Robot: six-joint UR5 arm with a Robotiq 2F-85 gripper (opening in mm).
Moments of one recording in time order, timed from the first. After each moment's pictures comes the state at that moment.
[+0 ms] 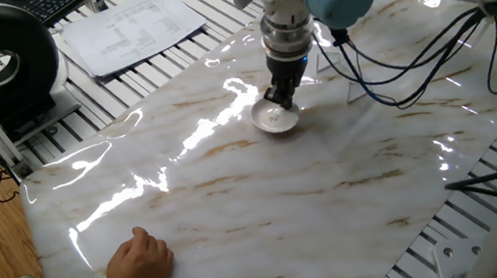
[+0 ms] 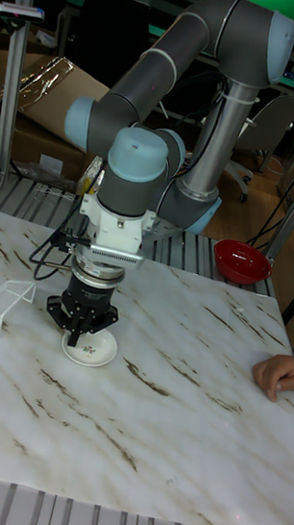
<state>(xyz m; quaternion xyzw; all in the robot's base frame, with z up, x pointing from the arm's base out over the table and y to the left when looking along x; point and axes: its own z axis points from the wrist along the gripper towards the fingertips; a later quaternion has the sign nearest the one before) 0.523 -0.075 0.011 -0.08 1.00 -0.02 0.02</state>
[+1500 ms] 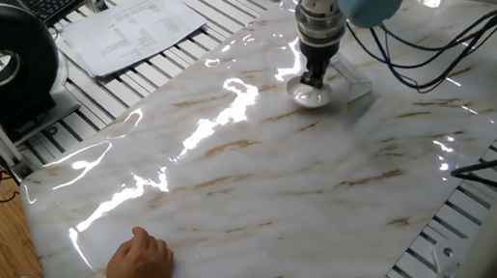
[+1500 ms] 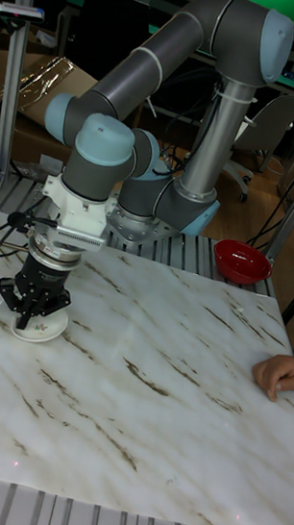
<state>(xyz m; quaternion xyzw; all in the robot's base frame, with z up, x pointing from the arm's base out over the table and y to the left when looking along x) 0.512 -0.173 0.007 -0.15 0.98 -0.09 0.03</state>
